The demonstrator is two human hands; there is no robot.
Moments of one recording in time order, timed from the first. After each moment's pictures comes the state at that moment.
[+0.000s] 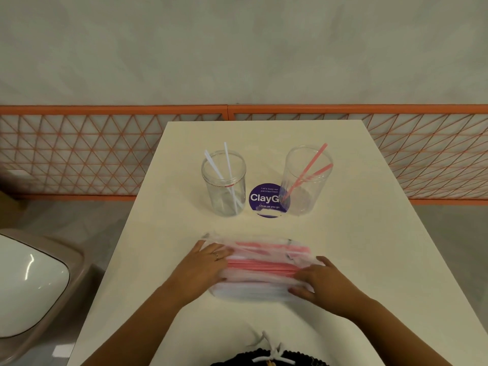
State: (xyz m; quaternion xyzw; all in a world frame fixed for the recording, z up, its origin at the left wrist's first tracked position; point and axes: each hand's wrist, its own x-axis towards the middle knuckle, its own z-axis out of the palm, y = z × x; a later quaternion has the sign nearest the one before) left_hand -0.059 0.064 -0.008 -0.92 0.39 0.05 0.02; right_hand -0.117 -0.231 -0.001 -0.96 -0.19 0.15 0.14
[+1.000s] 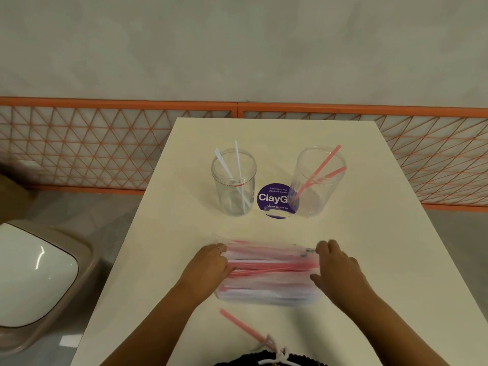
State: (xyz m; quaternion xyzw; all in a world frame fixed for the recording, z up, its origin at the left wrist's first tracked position) left_hand -0.064 0.046 -0.013 -0.97 0.19 0.10 -0.14; right_hand -0.107 -0.209 0.036 -0.99 0.02 0.12 0.05
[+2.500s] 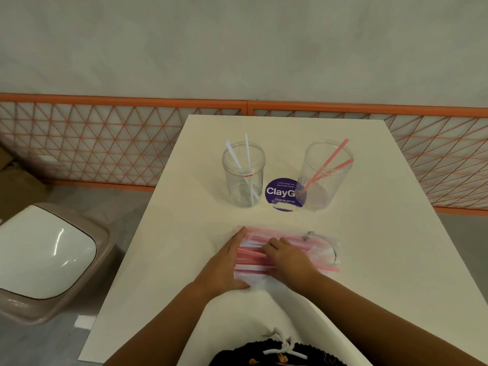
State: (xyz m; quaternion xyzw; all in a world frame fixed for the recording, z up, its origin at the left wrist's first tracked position) left_hand -0.086 0.044 -0.042 -0.90 0.15 0.19 -0.36; right_hand -0.085 -0.147 -0.018 -0.96 -0.24 0.13 0.11
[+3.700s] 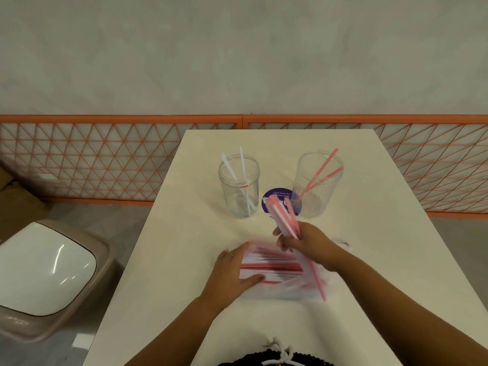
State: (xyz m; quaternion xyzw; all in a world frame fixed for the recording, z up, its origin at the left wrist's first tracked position) left_hand -0.095 0.027 -0.022 -0.92 0.14 0.10 -0.36; right_hand -0.061 -0.188 0.041 -0.84 -0.05 0.18 0.51
